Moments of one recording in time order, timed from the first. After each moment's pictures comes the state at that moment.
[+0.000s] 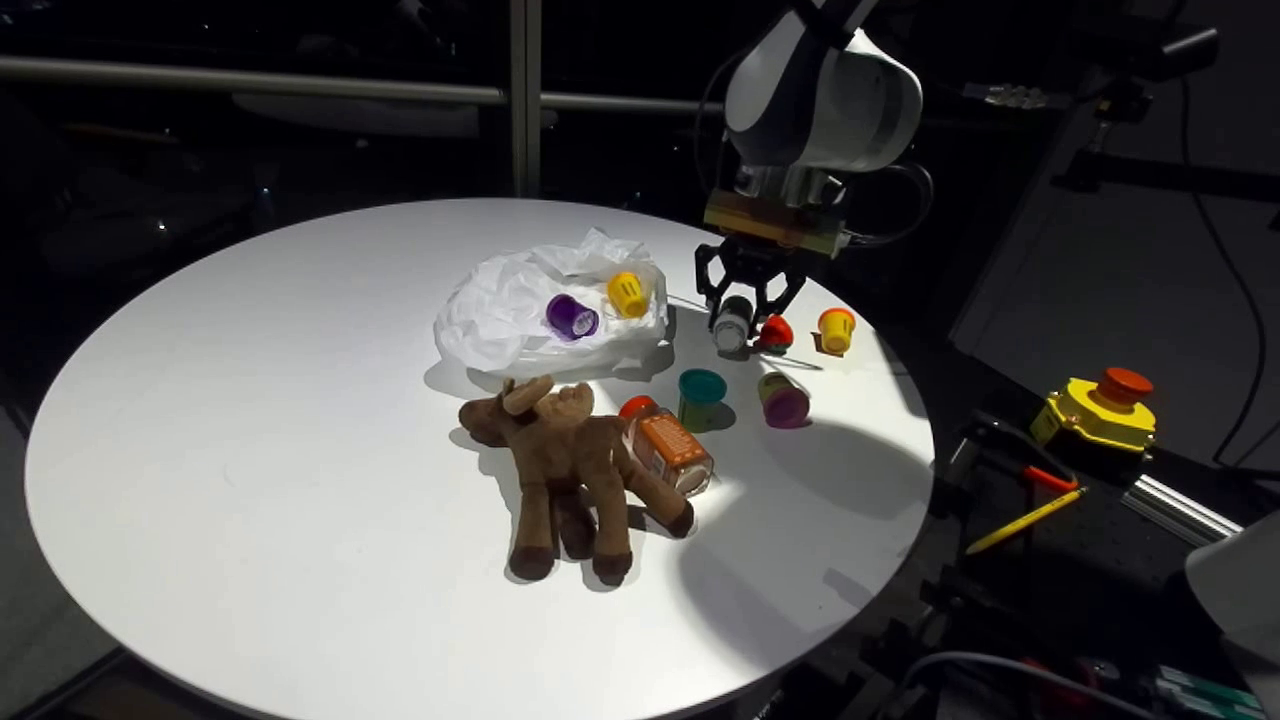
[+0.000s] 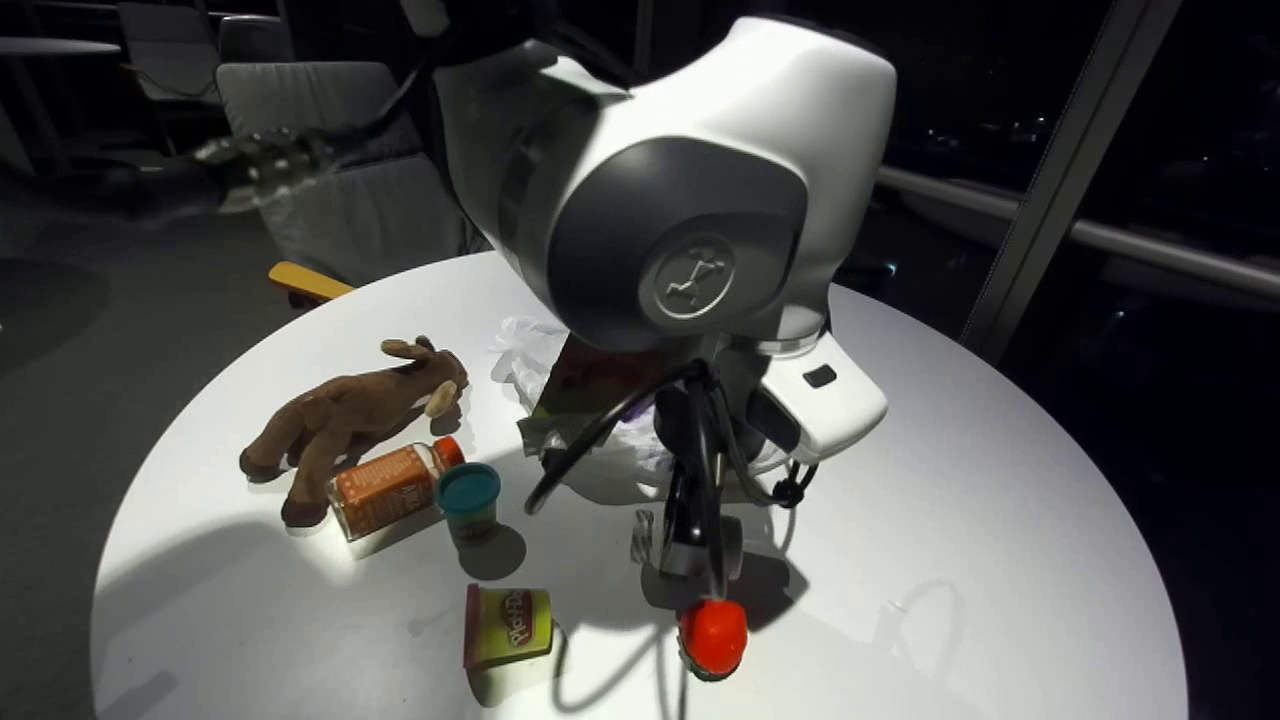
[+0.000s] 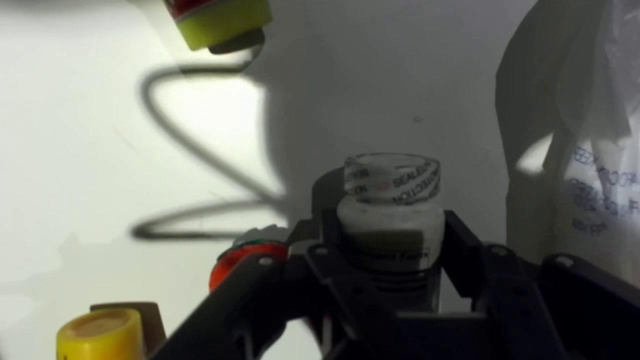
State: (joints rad) arm -0.05 0.52 -0.18 -2.22 0.35 2.72 0.69
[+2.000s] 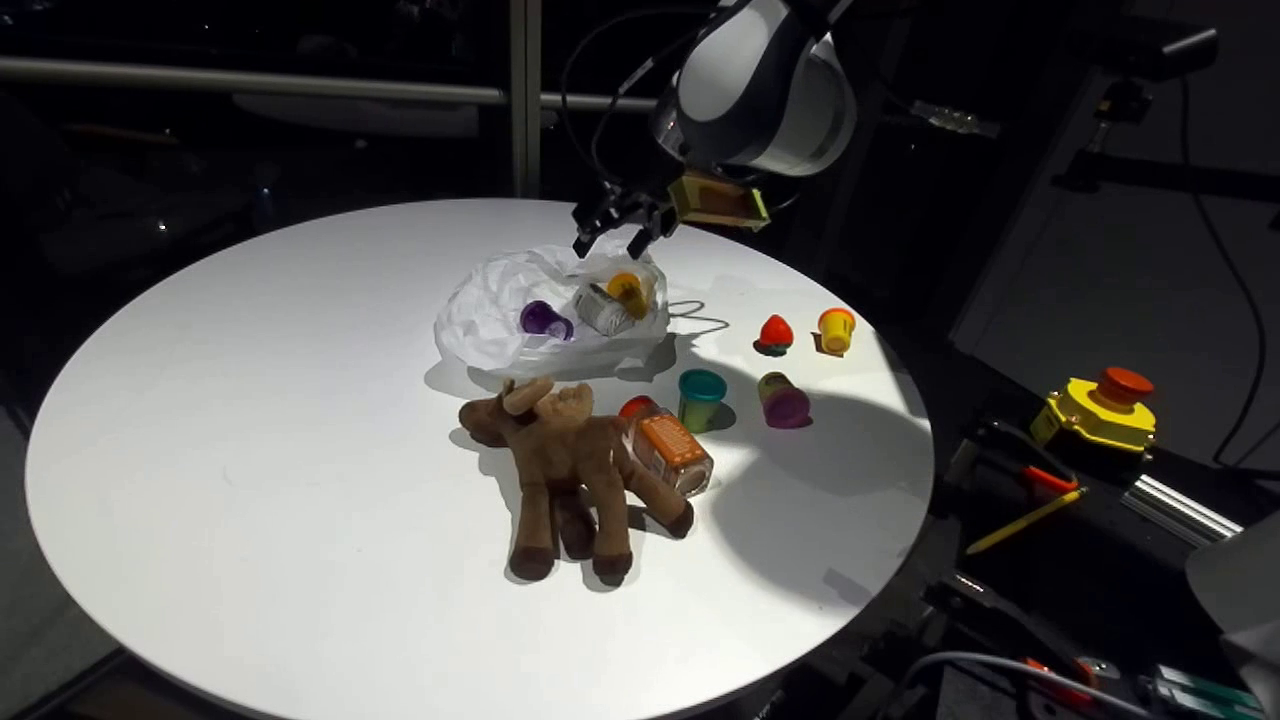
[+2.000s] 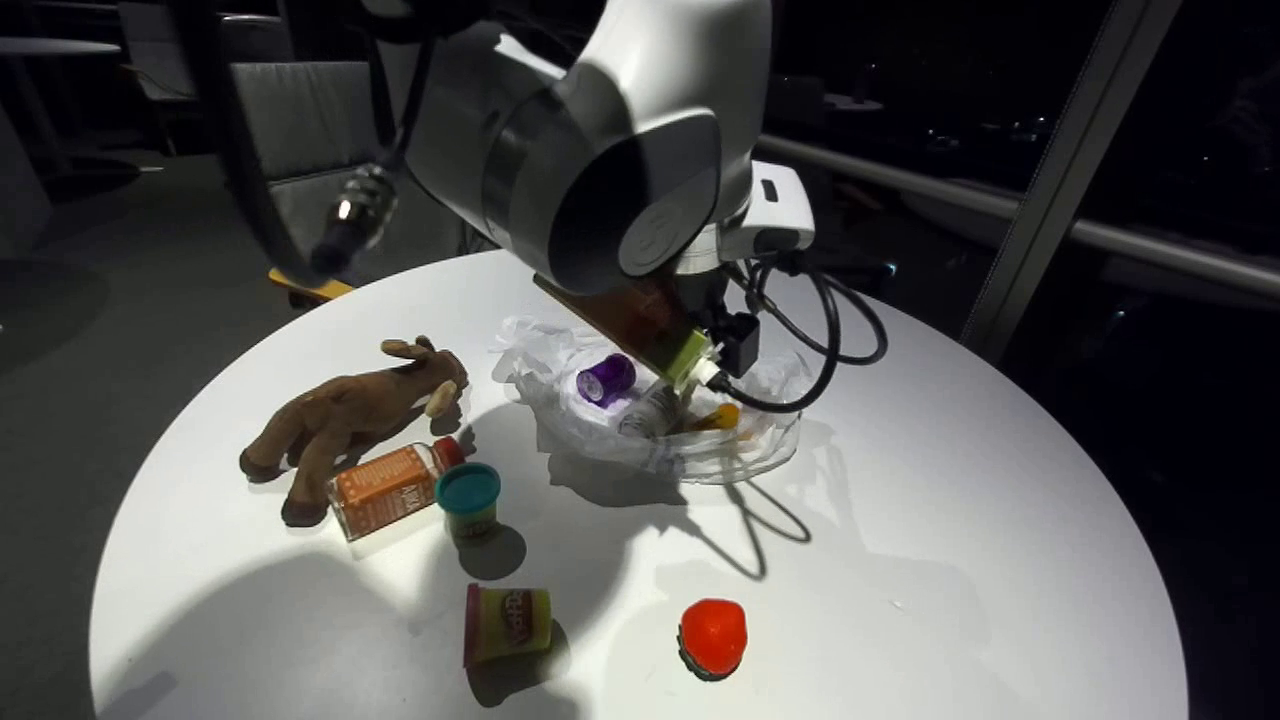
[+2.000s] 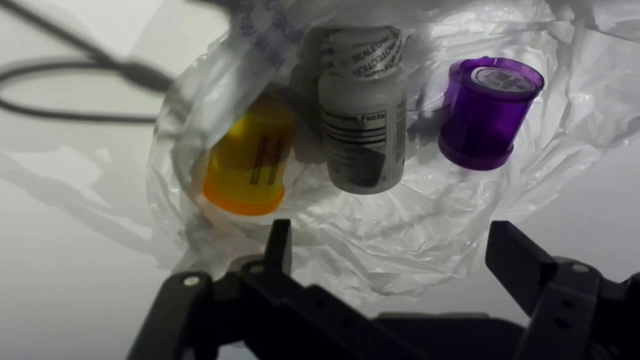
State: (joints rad) arm -0.39 0.61 0.29 -2.10 0.06 3.15 -0.01
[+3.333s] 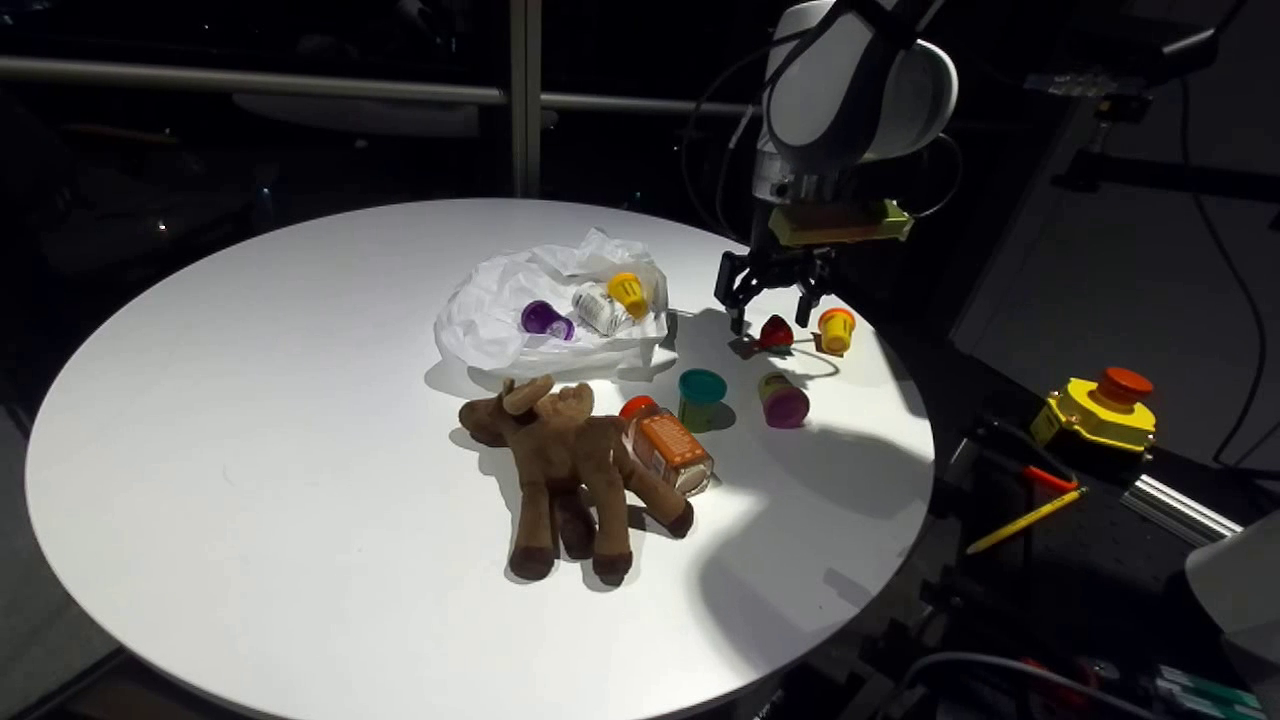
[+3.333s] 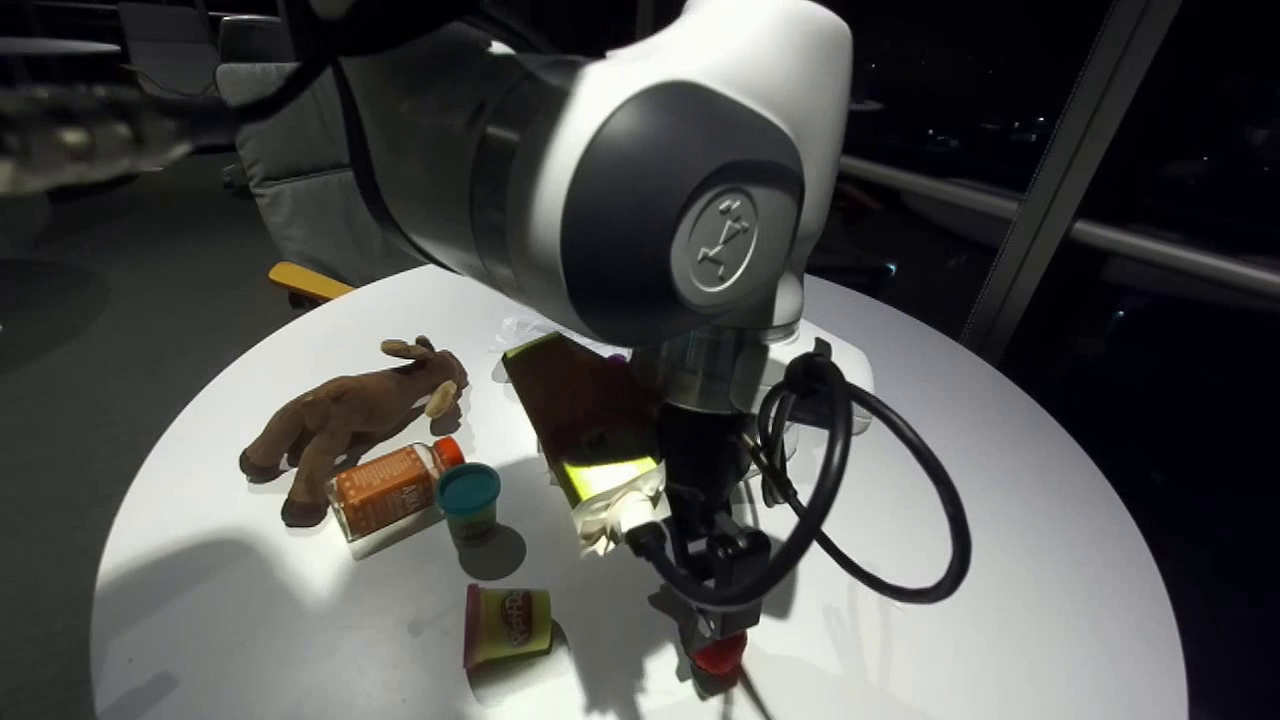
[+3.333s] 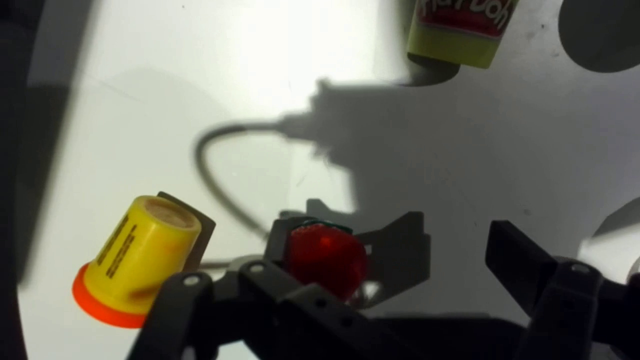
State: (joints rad) arm -0.06 0.46 -0.19 -2.30 0.04 2.66 0.38
